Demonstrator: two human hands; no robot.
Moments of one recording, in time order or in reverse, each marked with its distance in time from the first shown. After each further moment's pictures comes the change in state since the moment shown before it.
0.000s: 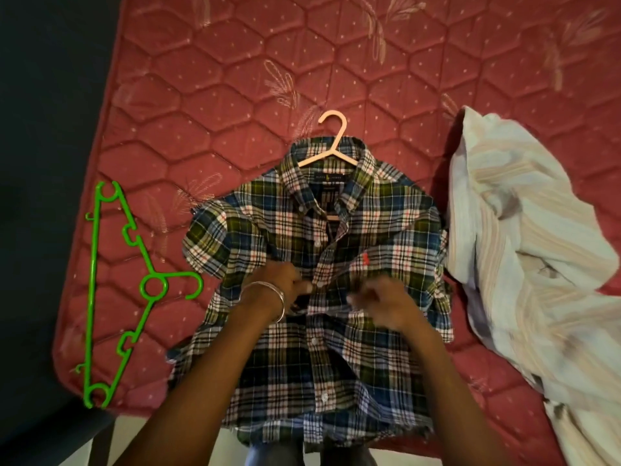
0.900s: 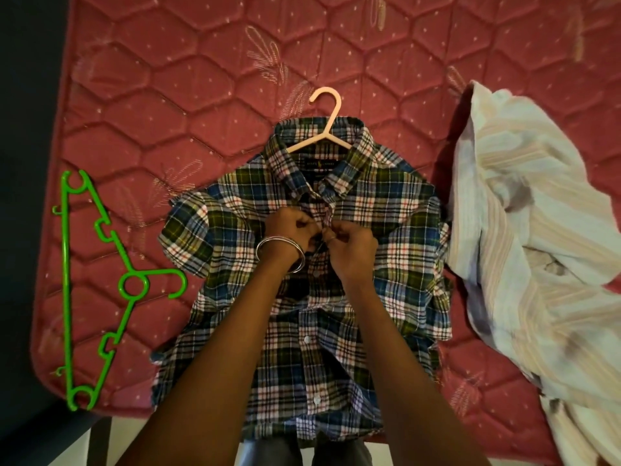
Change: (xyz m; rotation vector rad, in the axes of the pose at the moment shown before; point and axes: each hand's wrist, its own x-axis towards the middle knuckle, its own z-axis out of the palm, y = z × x) left_hand 0.071 0.038 -0.012 -0.870 0.303 -0.116; right_hand 0.065 -0.053 0.016 0.499 0.593 -0.025
